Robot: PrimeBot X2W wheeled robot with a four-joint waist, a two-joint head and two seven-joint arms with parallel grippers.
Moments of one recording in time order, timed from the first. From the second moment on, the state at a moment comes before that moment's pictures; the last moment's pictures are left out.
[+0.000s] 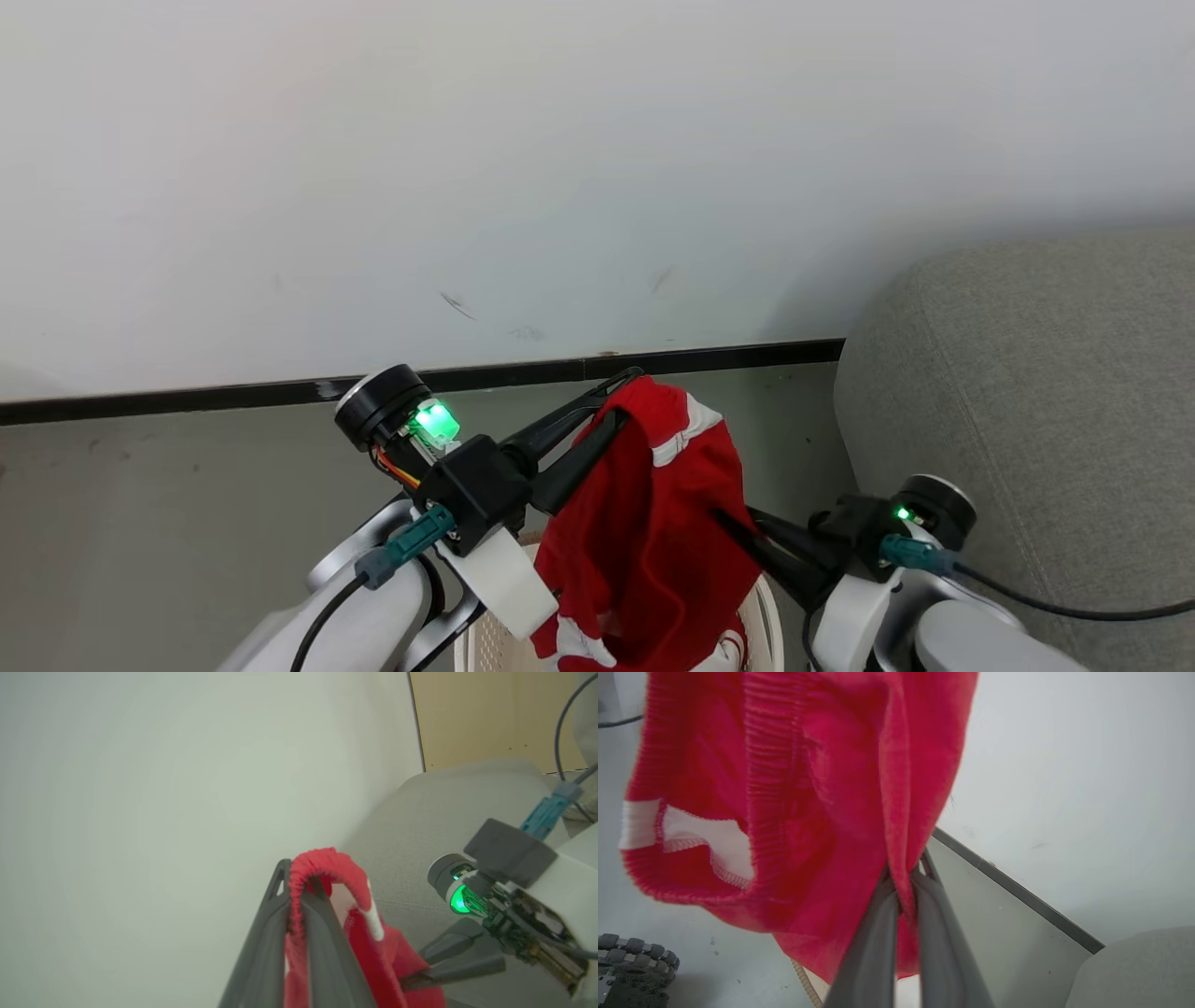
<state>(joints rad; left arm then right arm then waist) -0.46 0.22 -0.67 -0.05 -0.28 -0.13 -0.13 -0.38 -0.31 0.83 0.28 0.29 0.12 -0.26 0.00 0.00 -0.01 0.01</state>
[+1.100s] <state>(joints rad) -0.31 0.15 -0.64 0.05 -0.38 -0.08 -0.22 -0.23 -0.41 0.30 0.09 0.25 0.12 -0.26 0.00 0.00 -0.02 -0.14</state>
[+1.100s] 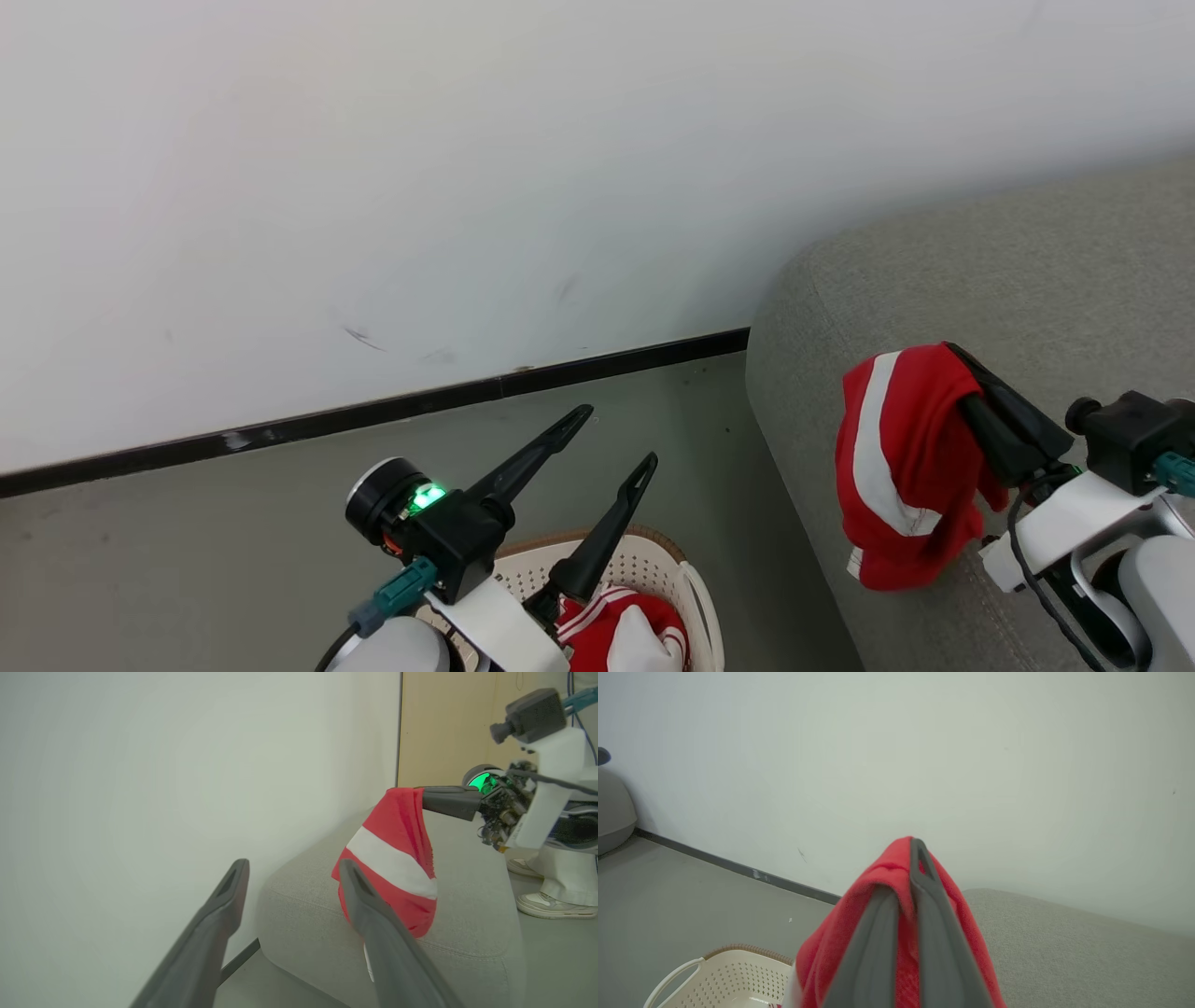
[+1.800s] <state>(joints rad) -0.29 0.10 -0.75 0.06 -0.38 -0.11 -0.24 -0.04 -0.41 0.11 -0.03 0.18 0.12 -0.26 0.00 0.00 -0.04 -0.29</state>
